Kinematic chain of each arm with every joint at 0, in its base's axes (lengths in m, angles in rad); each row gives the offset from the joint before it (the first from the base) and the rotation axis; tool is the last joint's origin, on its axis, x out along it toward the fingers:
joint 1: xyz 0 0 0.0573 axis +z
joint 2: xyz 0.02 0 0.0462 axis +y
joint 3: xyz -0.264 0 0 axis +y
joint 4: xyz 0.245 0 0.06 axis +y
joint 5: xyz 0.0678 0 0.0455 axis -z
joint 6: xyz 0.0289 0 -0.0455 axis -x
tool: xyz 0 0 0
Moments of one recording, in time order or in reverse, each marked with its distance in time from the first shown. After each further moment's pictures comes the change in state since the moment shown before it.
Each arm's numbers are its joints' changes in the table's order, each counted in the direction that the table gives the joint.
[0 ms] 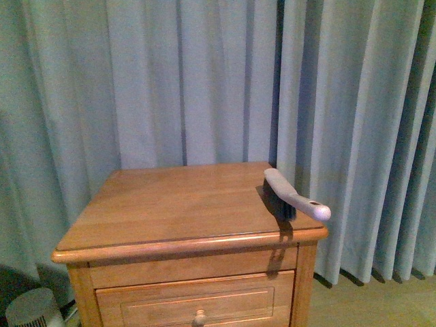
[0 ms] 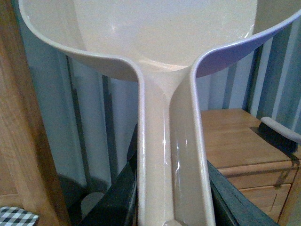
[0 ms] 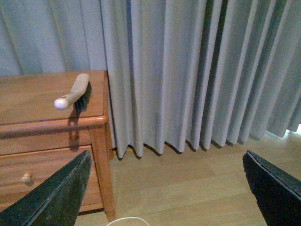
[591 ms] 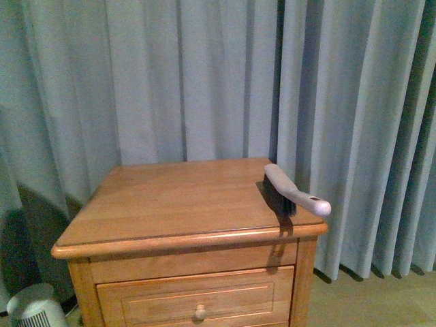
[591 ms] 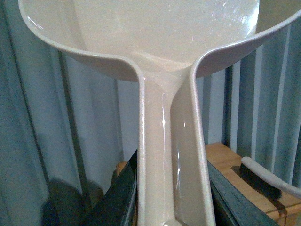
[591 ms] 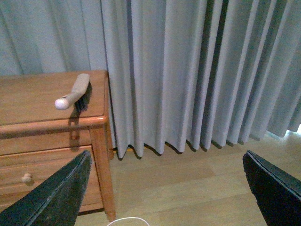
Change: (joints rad) left arm -0.431 0.346 -0.283 -0.124 -0.312 -0.106; right arm -0.157 -0.133 0.009 0.122 -0.451 -0.131
